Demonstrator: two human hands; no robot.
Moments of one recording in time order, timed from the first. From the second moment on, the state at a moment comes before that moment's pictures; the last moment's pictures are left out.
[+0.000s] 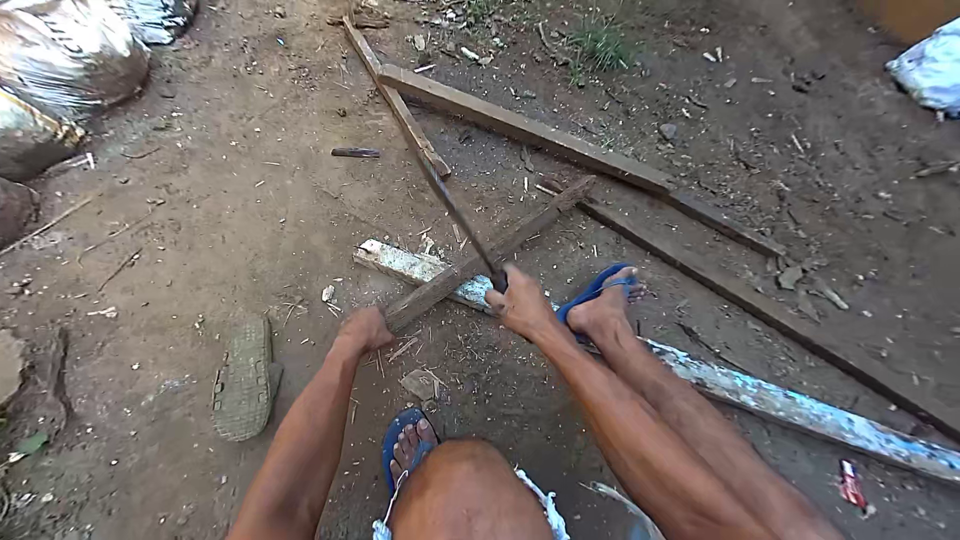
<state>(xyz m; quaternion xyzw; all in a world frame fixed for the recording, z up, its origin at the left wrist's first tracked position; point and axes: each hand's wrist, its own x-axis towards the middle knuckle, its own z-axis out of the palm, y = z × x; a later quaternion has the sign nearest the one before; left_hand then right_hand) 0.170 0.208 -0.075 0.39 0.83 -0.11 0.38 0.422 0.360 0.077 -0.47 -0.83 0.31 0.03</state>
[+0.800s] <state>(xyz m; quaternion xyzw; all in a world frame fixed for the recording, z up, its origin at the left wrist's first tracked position) 0.189 0.202 -0.079 0.38 0.88 -0.08 0.26 0.407 0.350 0.154 -0.32 -0.82 0.35 0.34</state>
